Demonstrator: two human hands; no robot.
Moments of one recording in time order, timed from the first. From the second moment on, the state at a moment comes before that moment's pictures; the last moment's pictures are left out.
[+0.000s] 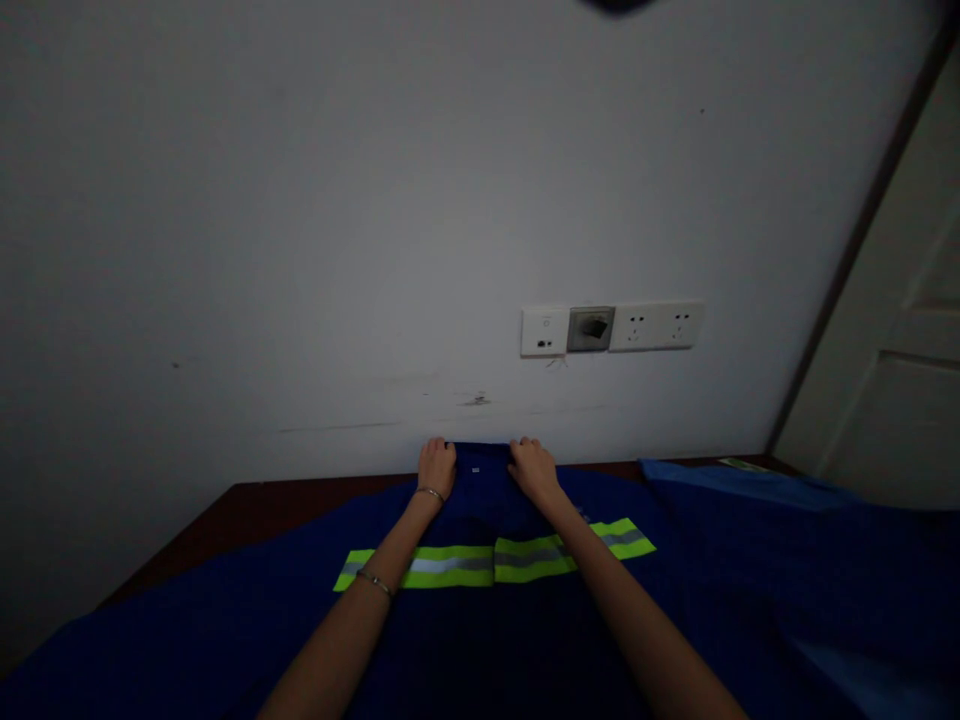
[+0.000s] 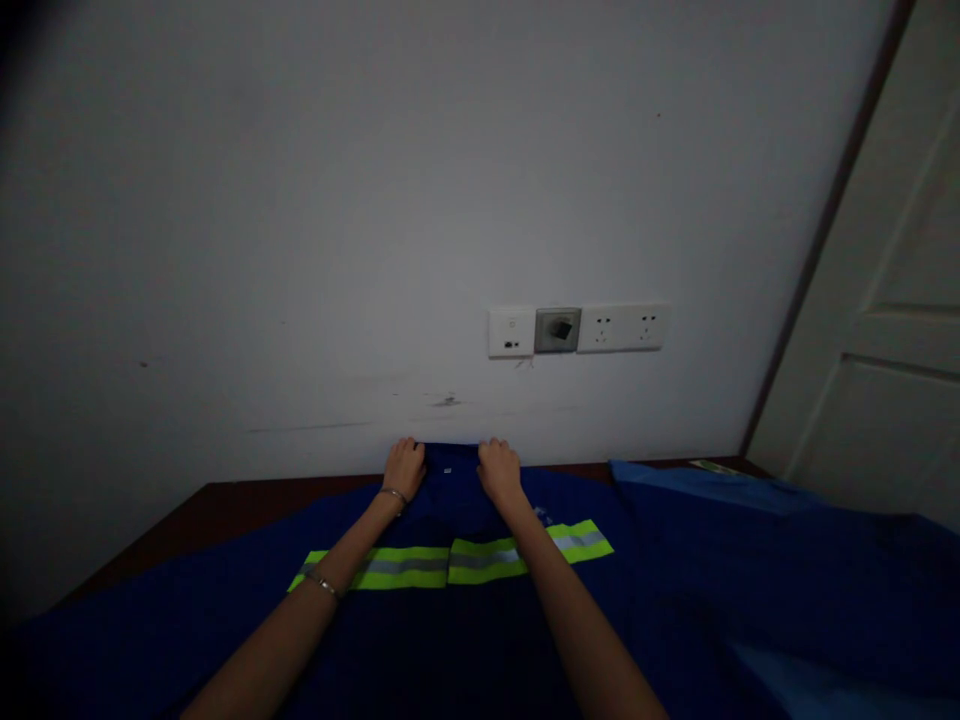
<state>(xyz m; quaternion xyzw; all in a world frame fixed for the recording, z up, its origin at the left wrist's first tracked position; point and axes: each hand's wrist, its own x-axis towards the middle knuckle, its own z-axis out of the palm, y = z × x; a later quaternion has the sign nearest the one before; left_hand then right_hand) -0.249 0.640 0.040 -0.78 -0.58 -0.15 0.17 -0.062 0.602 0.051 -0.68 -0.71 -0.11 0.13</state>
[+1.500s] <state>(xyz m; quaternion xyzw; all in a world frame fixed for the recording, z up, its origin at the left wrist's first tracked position) -0.301 0.633 0.113 -0.85 -0.50 -0.10 -0.15 0.016 0.606 0.102 -0.53 -0.77 0.20 0.30</state>
